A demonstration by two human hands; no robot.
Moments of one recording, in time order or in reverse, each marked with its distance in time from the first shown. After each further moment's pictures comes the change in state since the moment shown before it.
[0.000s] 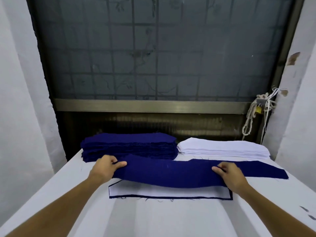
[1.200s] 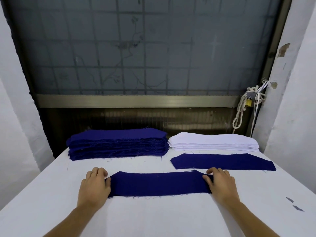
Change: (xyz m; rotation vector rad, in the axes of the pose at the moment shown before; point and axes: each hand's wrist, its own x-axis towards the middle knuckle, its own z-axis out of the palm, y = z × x) left_hand -0.047 -0.033 0.068 0.358 0.277 0.086; right_hand -0.020 0.046 0.035 -0.443 0.187 -0.083
